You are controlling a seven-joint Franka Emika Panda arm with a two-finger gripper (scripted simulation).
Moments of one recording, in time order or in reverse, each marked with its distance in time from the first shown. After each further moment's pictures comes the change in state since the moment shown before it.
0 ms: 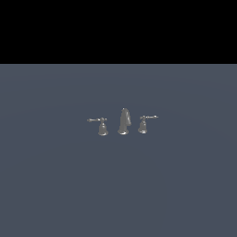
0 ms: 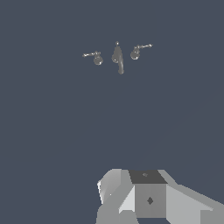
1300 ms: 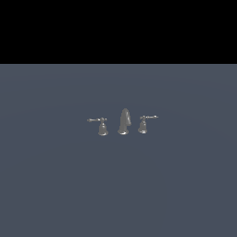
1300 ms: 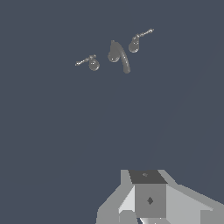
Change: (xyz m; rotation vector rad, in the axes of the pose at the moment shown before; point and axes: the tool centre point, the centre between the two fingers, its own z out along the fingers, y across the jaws) arm 0.039 -0.060 0.078 0.002 0.000 0.277
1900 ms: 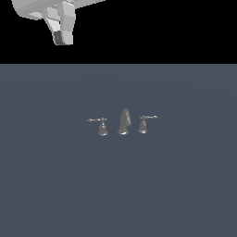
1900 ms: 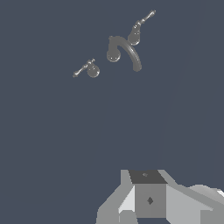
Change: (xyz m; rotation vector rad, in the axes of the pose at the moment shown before) arm 0.035 -0.055 0.070 0.004 -0.001 0.246
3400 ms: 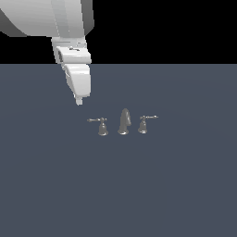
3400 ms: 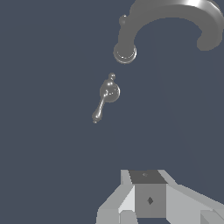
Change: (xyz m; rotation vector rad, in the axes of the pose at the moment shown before) arm 0.098 -0.107 0.153 0.005 0.002 0.538
